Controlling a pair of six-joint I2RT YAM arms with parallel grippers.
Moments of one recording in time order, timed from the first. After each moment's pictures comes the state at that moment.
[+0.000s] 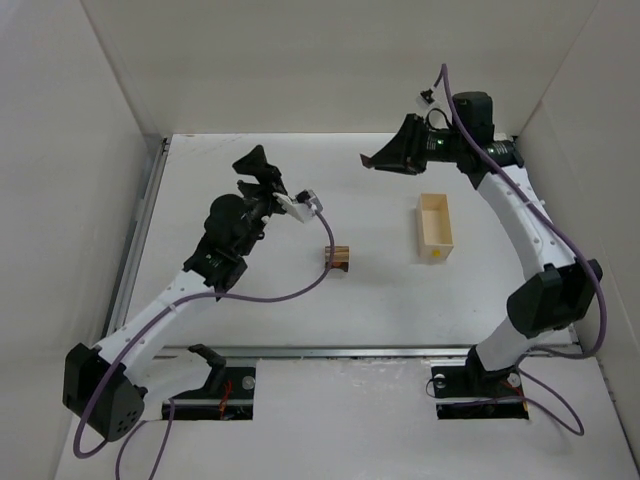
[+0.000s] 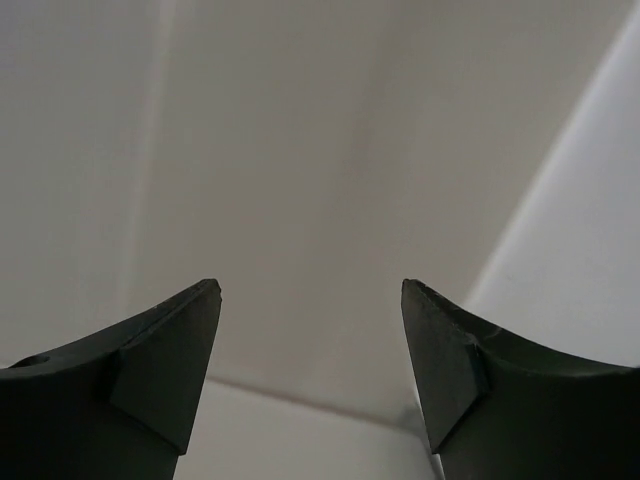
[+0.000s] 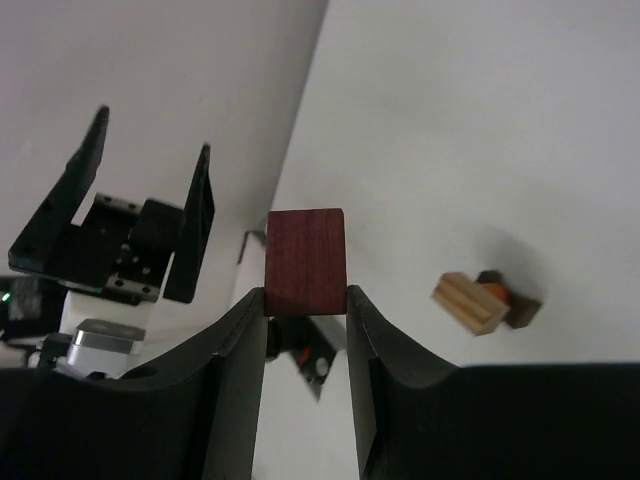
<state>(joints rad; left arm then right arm) -0.57 1.06 0.84 0.24 -0.17 1.17 0.22 1.65 1.73 -0.57 -0.78 0.64</state>
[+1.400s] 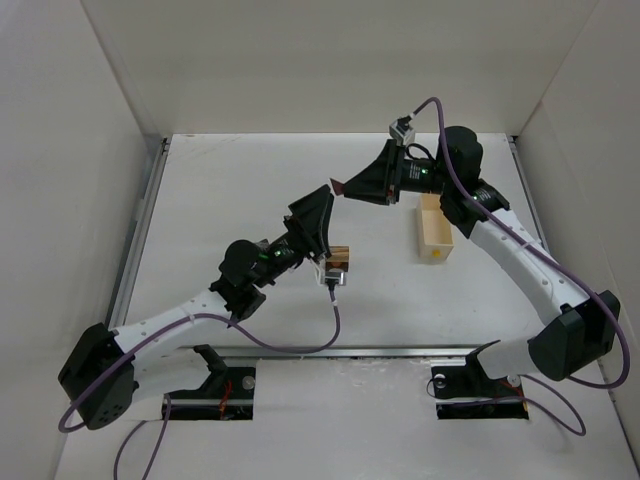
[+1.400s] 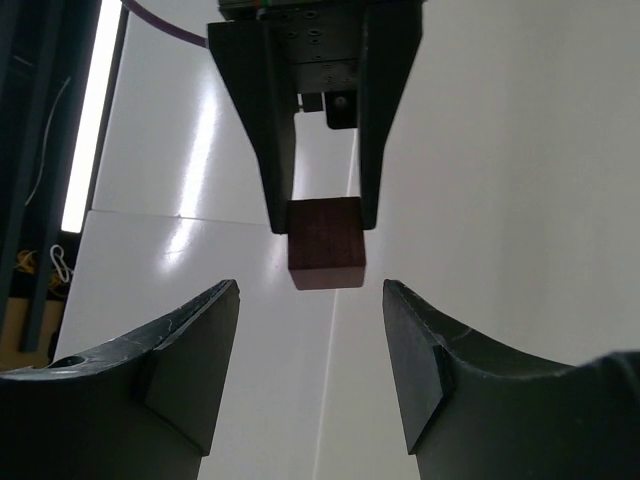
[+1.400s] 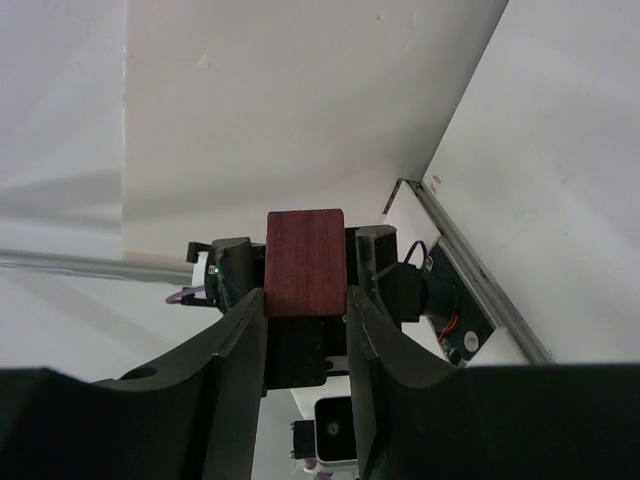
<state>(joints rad) -0.82 1.06 0.57 0.86 0.23 1.74 0.43 1.38 1.32 -0.04 -0.89 1.13</state>
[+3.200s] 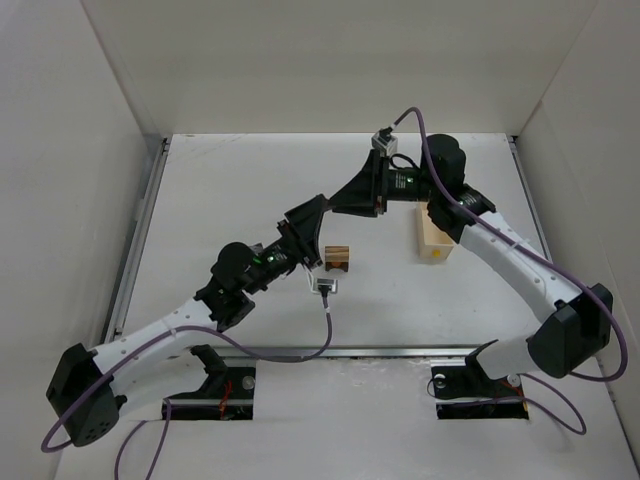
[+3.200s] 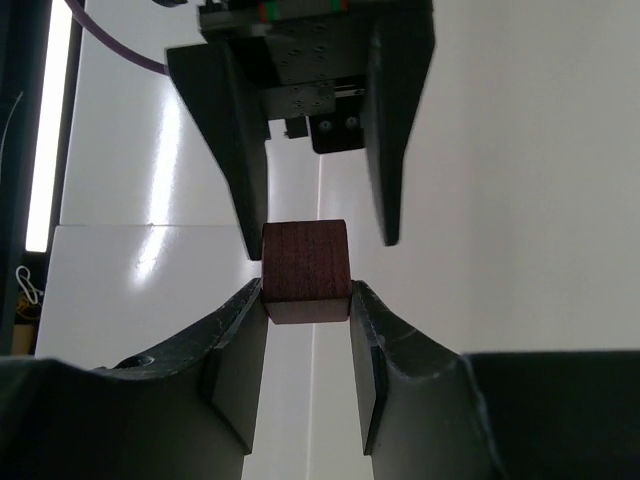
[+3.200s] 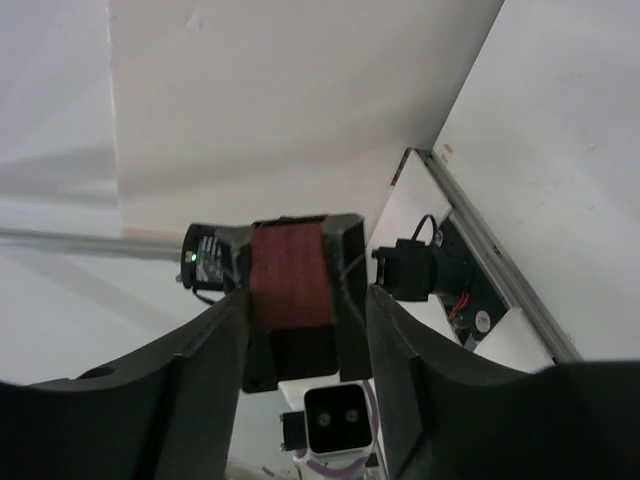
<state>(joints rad) -0.83 0.94 0.57 0.61 0.19 1.76 0.51 1.40 1.29 -0.02 -0.89 1.15</state>
